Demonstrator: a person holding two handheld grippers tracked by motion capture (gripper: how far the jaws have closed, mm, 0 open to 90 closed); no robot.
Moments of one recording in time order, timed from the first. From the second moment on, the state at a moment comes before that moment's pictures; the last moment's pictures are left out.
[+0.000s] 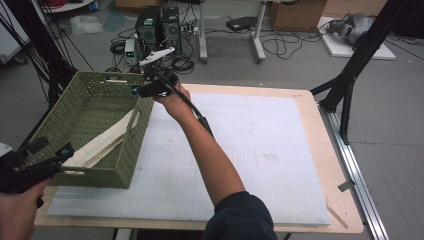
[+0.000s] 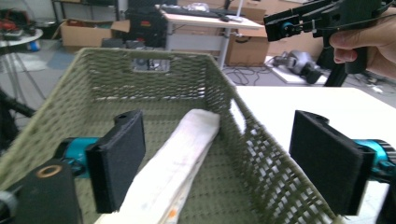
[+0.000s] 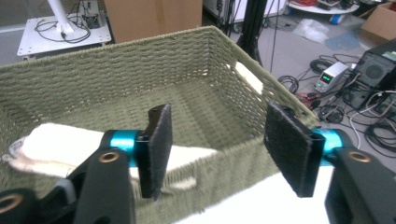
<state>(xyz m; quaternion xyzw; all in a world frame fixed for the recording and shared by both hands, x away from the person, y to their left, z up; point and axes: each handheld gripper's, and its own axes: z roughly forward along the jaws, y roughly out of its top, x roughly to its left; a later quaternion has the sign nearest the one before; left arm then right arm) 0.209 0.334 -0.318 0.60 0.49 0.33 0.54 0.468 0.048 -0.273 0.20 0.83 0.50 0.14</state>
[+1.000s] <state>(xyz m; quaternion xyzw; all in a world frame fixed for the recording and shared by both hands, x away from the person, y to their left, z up) 0.246 0.213 -0.310 0.69 0.35 0.23 0.59 0.416 -0.142 -0.275 0.26 0.82 0.48 0.18</state>
